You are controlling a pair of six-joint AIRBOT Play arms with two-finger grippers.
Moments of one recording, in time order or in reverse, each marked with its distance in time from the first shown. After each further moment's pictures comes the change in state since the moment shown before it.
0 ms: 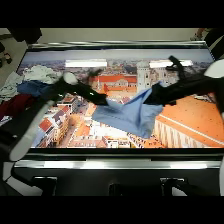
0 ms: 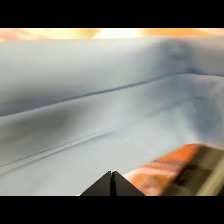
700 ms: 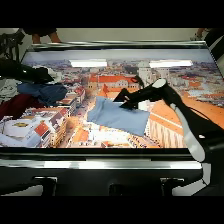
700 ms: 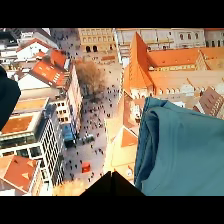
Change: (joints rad) left arm 0.352 0.353 -0.001 0.229 -0.063 -0.067; right arm 0.108 -0.401 0.000 0.229 -0.295 0.002
